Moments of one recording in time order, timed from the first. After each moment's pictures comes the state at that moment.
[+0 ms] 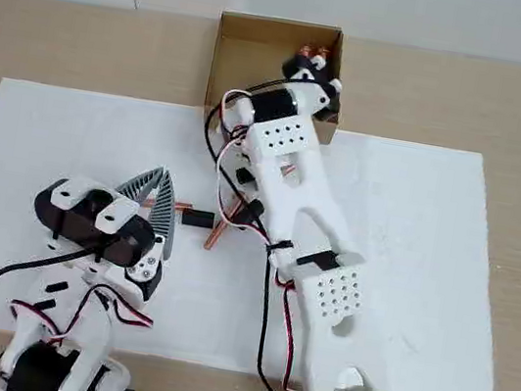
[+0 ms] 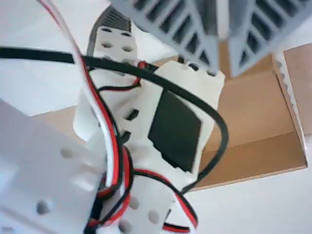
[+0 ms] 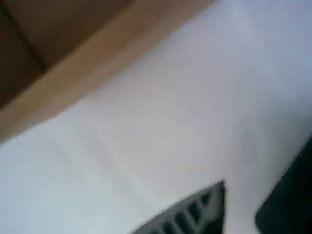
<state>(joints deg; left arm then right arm) 13.3 -103.4 76.5 45.7 2.0 -28.4 50.3 -54.8 86.0 -63.7</state>
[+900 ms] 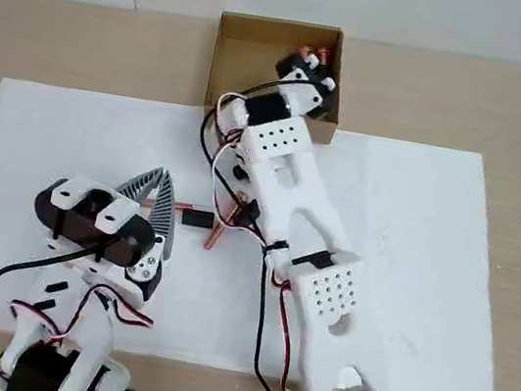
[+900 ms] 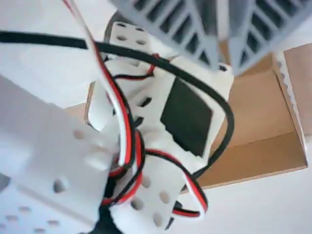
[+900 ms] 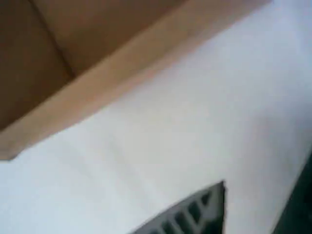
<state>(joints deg) 13.3 -103.4 76.5 45.7 2.0 -29.6 51.9 -54.9 81.4 -63.7</state>
